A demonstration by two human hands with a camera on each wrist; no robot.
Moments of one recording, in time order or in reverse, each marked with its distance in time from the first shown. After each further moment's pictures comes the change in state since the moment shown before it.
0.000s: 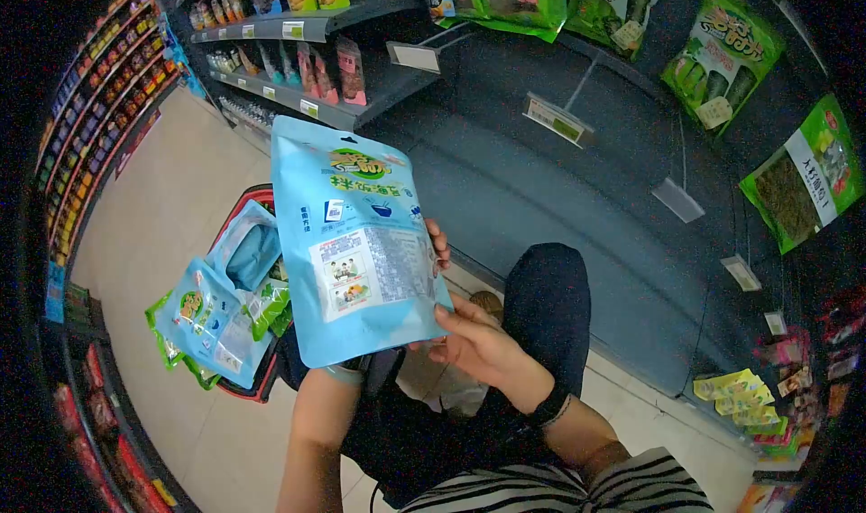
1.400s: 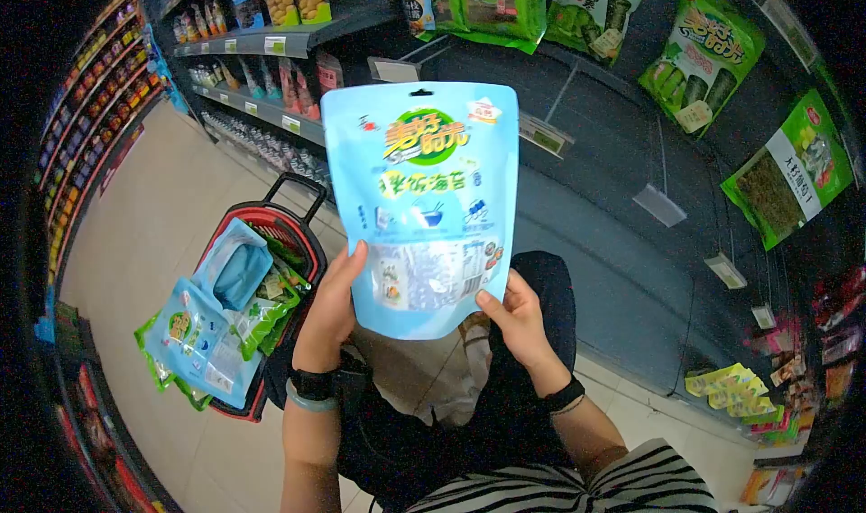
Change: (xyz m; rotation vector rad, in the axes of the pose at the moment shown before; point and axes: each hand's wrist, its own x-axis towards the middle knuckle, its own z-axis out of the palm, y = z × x) left_hand -0.012 0.022 0.057 0.713 0.547 0.006; right_hand -0.008 -0.030 -0.042 -0.662 0.389 -0.587
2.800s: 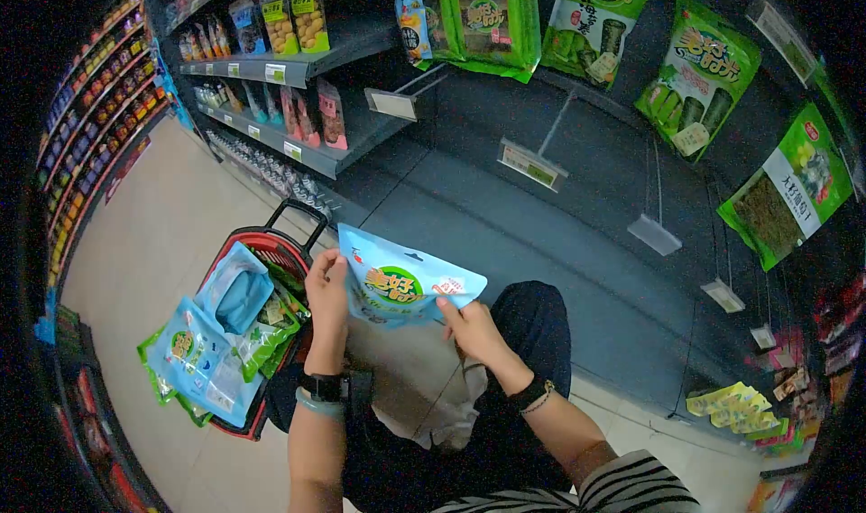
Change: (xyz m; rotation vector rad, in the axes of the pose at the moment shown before) left_hand 0.054 -0.044 -0.064 0.525 0.667 0.424; right_hand 0.051 0.009 0.019 -0.641 -0.167 0.463
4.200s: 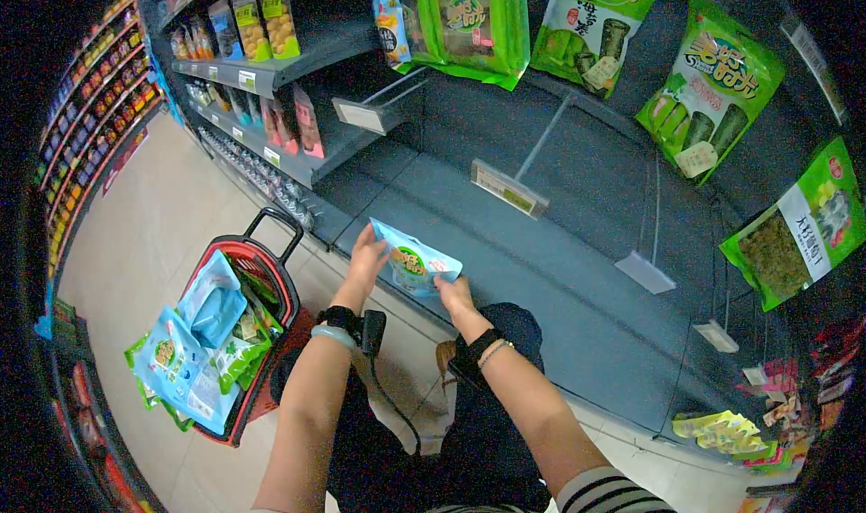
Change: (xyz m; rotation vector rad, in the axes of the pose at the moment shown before) left_hand 0.074 -0.084 0.114 -0.300 -0.198 -0.548; right_hand 0.178 0.114 -0.020 0.440 0.235 0.157
